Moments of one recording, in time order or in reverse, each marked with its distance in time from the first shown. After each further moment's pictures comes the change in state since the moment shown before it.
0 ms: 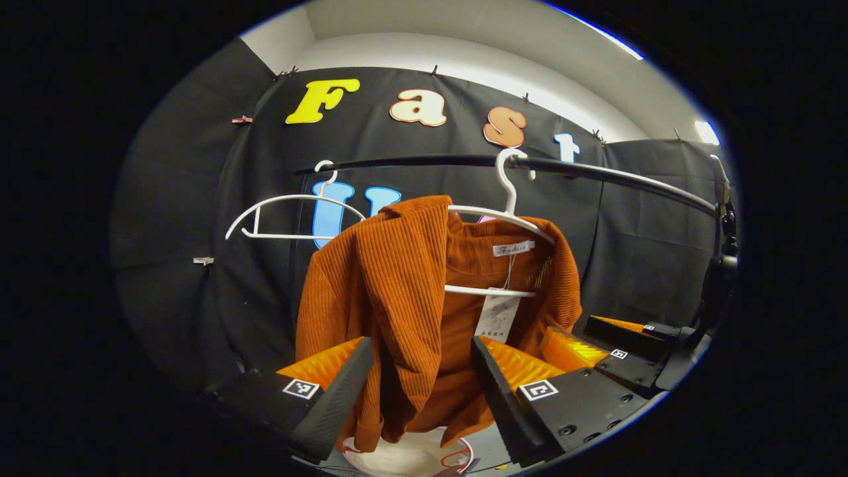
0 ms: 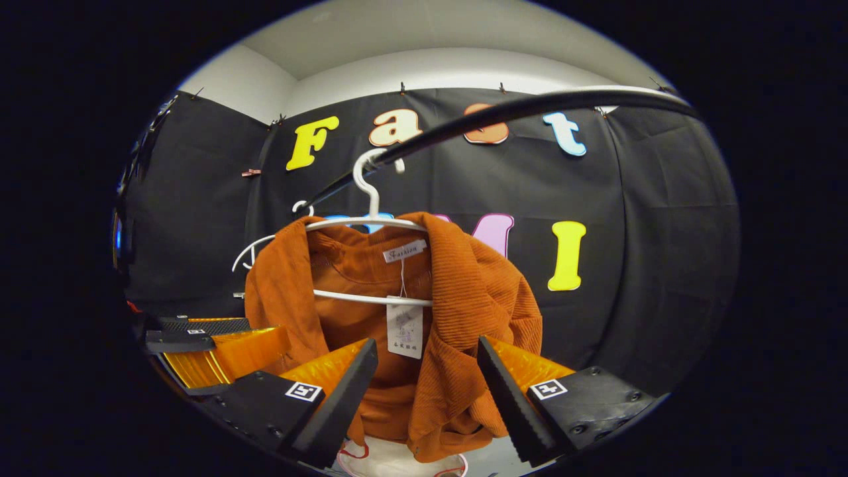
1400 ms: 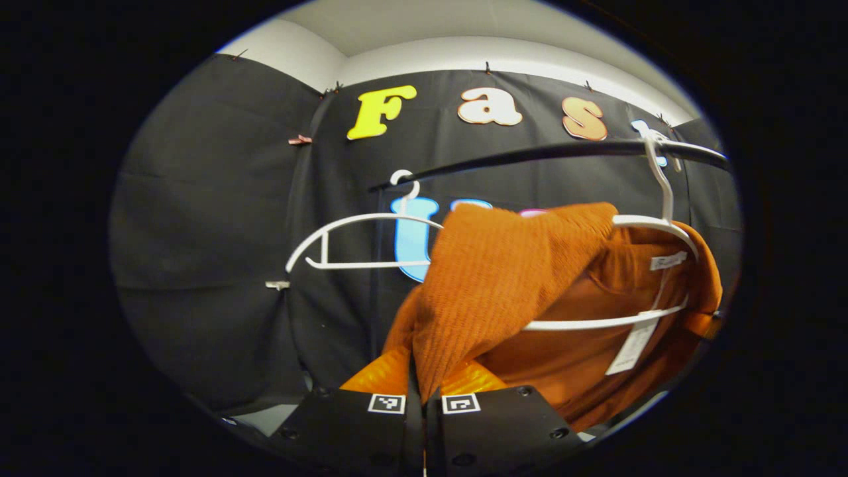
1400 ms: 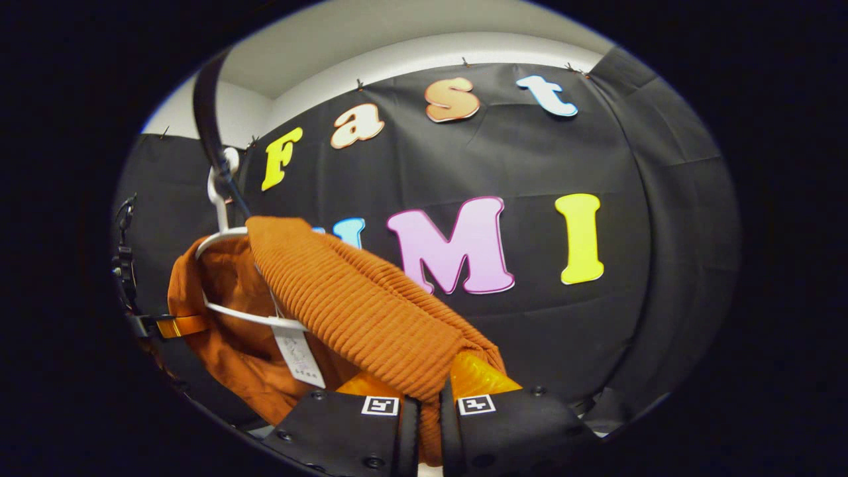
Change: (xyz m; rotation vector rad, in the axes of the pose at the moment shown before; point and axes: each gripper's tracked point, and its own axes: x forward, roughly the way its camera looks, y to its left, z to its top) left arm 0.062 0.123 0.048 0.066 -0.090 0.409; right arm 0.109 -0.125 0.023 0.155 -0.060 0.082
